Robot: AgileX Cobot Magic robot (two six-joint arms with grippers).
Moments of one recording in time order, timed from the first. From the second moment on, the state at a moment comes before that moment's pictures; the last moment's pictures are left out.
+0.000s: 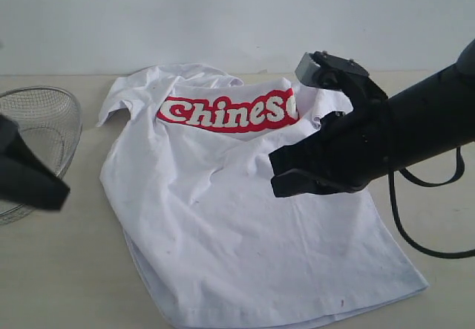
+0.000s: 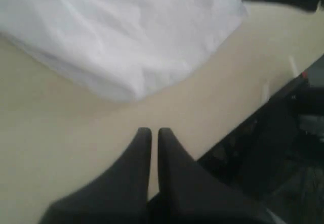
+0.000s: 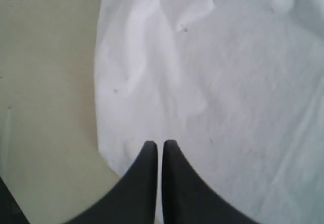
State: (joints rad) left arm -0.06 1.22 -0.87 -0.70 1.20 0.52; right arm 0.27 1.49 -0.83 0.99 0.66 -0.77
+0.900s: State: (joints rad) left arm -0.15 1.81 -0.78 -0.90 0.79 0.63; right arm 0.27 1.49 -0.84 0.96 0.66 -0.76
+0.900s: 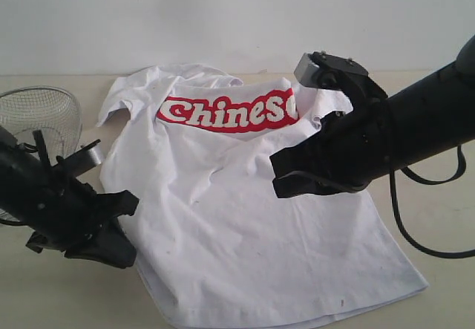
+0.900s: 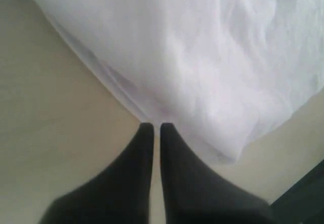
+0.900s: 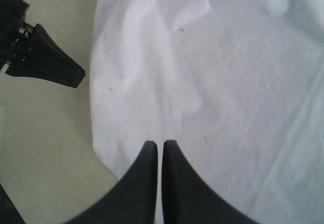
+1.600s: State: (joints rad) left arm -0.16 1.90 -0.95 -0.84 0.77 0.60; right arm 0.27 1.49 -0.84 0.96 0.66 -0.76
